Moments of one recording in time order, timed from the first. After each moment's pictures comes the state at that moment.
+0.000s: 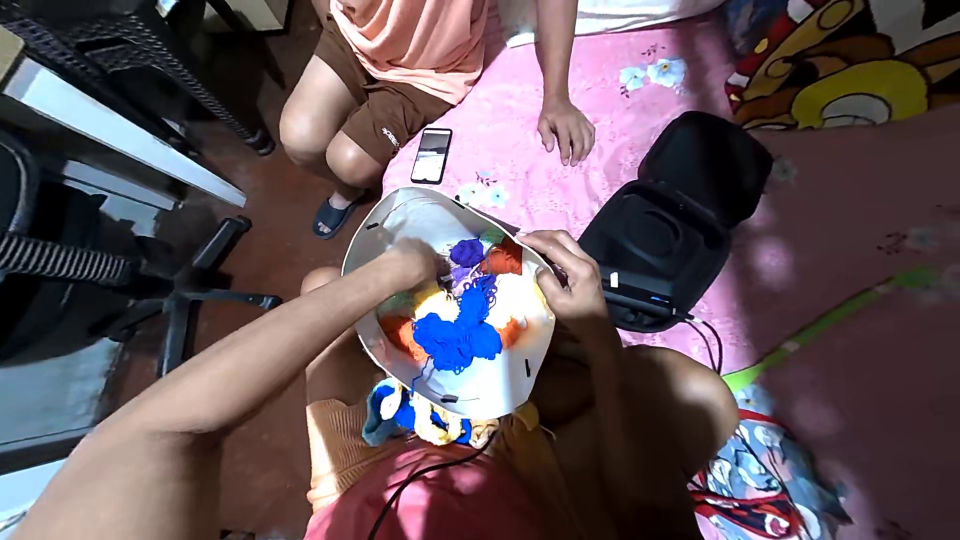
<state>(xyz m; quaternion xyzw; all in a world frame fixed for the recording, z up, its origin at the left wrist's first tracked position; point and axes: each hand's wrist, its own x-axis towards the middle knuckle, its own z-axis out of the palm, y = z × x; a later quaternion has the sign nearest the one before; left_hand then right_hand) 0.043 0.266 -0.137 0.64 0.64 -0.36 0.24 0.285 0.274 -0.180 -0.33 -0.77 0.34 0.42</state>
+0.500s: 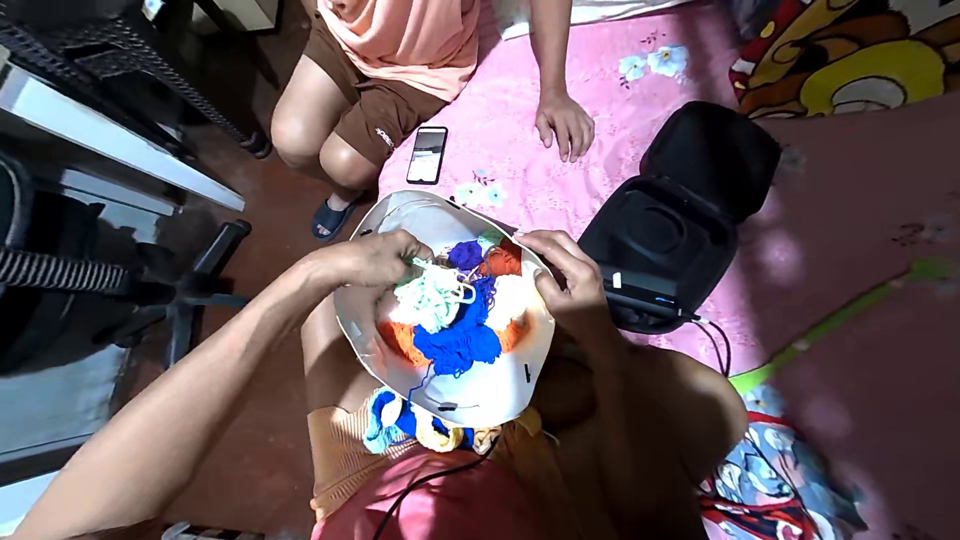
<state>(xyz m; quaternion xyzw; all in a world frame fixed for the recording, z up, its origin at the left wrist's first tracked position) -0.004 0.251 -0.078 0.66 0.58 -0.03 0.48 0.283 0.275 -0.176 -0.35 -0.77 0.35 0.40</state>
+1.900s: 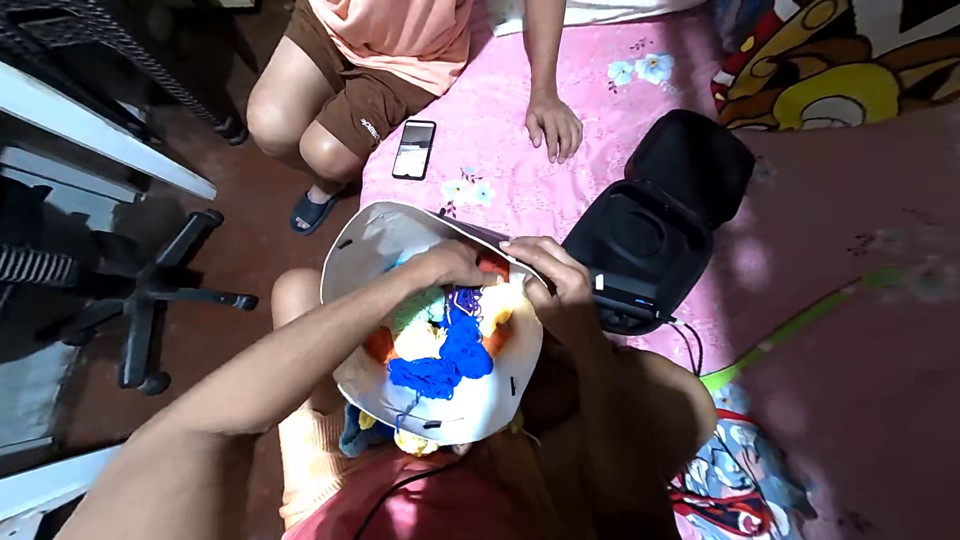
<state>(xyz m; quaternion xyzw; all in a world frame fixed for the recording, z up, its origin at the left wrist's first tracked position) 0.084 0.296 -0.175 0.67 0.64 -0.14 0.36 0.287 0.274 -0.174 -0.33 -0.79 0.31 0.41</state>
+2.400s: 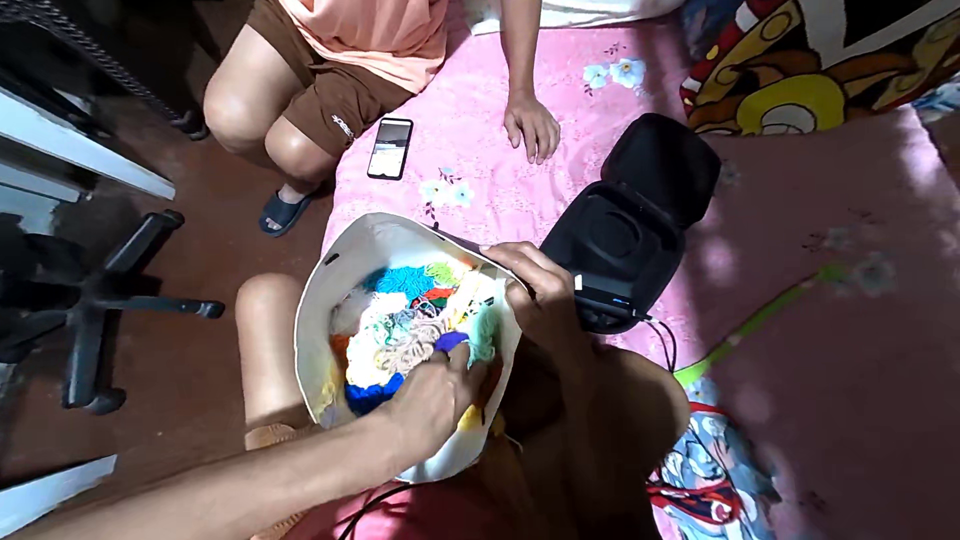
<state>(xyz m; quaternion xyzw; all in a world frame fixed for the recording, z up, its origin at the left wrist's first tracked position) 0.140 0.144 -0.134 0.77 0.54 -0.14 0.32 0.290 0.271 -0.172 -0.34 -0.80 0.28 0.41</state>
